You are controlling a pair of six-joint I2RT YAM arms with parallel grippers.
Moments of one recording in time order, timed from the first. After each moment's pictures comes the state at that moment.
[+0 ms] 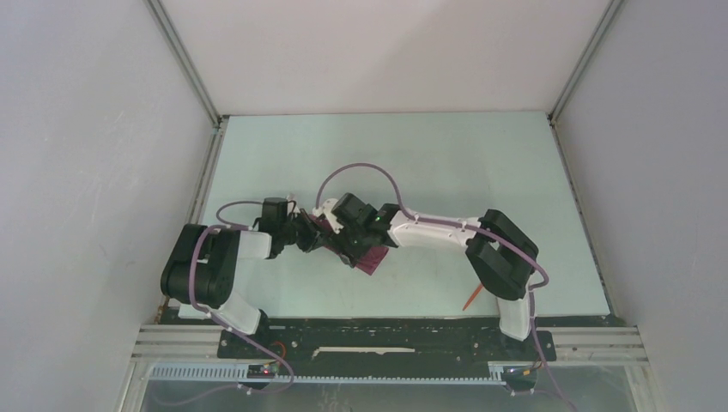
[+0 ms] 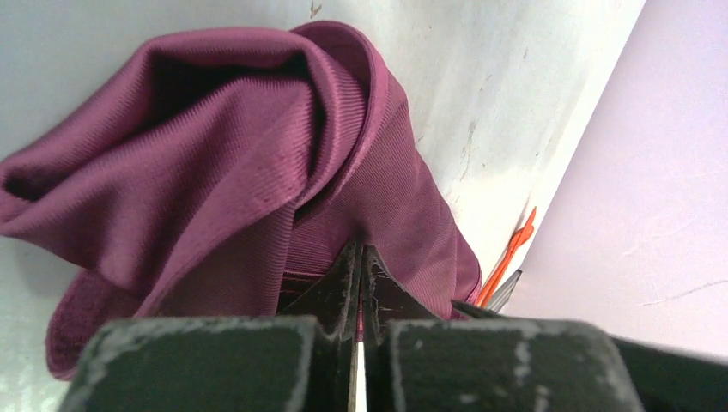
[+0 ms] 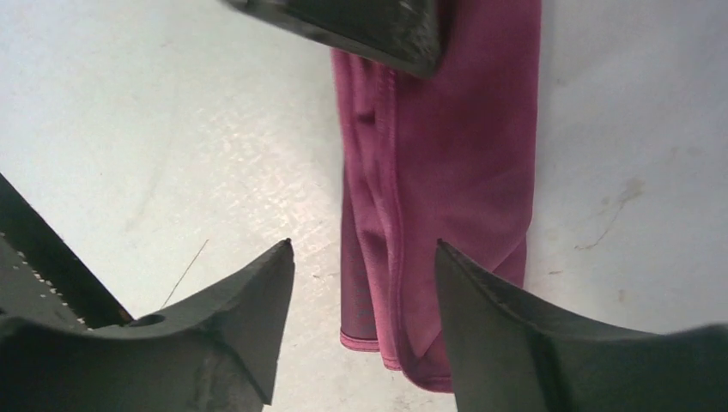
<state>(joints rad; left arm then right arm) -0.15 1.58 0.48 0.28 0.55 -0.91 0.98 1.94 1.39 -0.45 -0.10 0.06</state>
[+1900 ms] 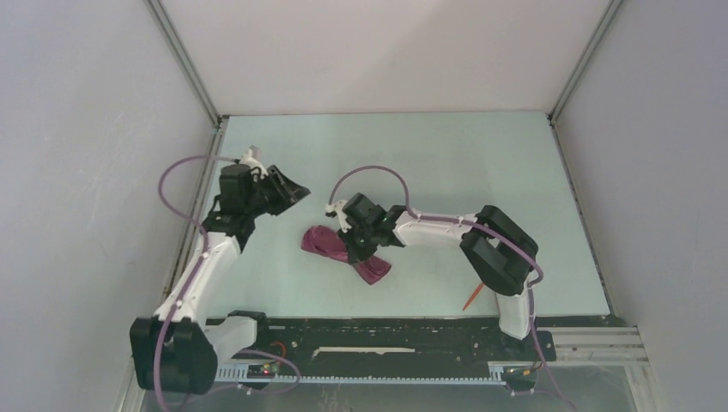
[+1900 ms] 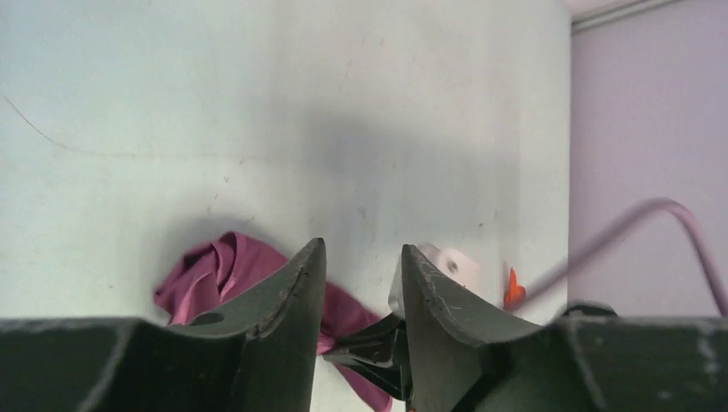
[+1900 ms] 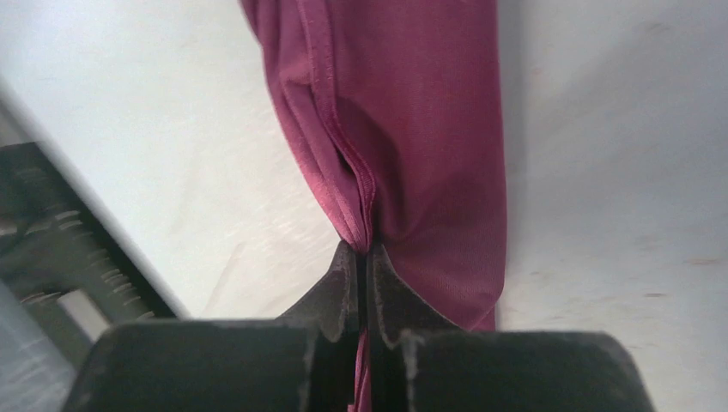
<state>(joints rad) -0.08 1.12 0.76 -0.20 0.39 -0.69 0.98 1.96 1.29 -0.30 -0.14 0.15</state>
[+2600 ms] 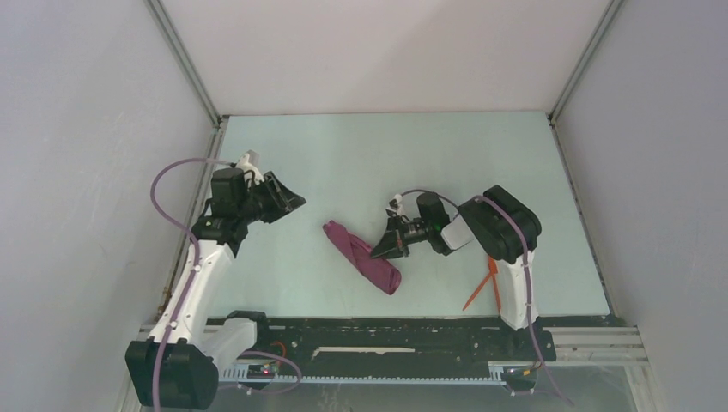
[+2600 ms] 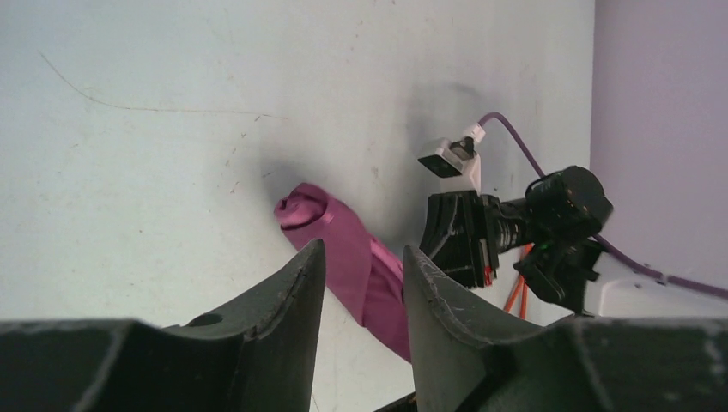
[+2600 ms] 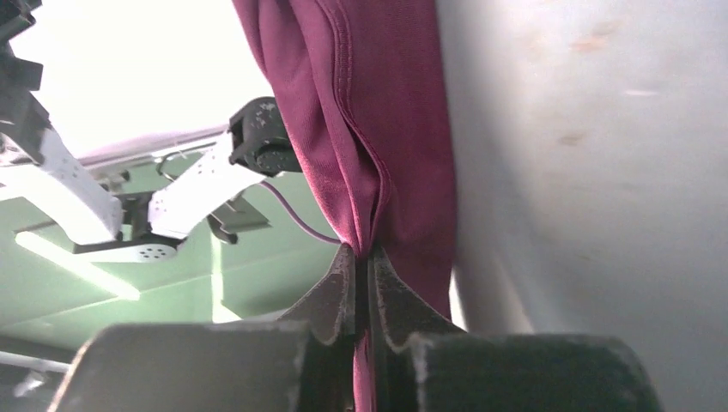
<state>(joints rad) -0.05 0.98 0.83 -0.44 0.38 -0.58 0.56 2.07 0.79 0.77 -1.13 1.16</state>
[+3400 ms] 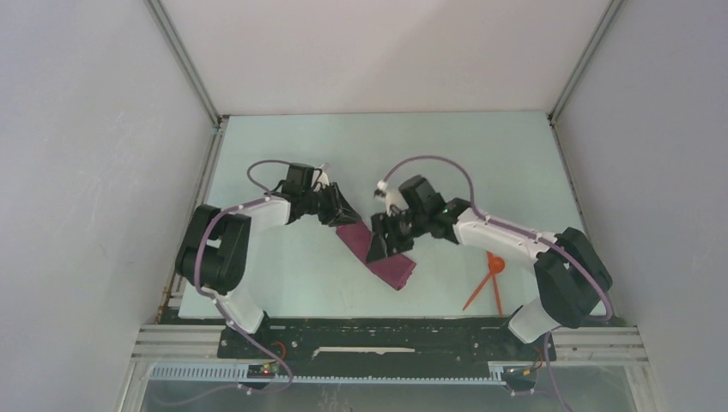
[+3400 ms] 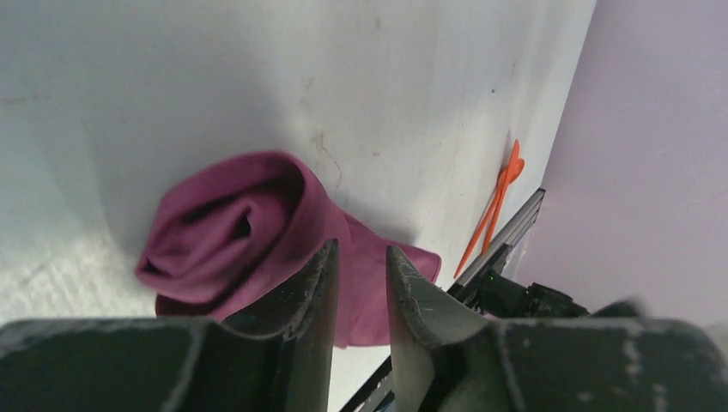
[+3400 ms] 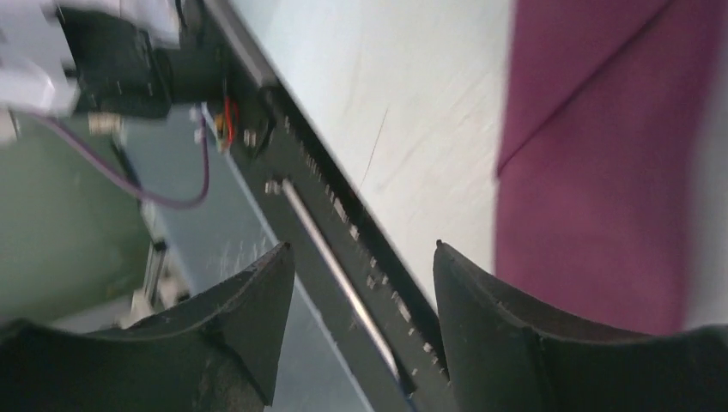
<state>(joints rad) -0.30 1.68 0.89 -0.07 0.65 -0.72 0.69 1.55 1.04 -0.35 -0.61 0.44</state>
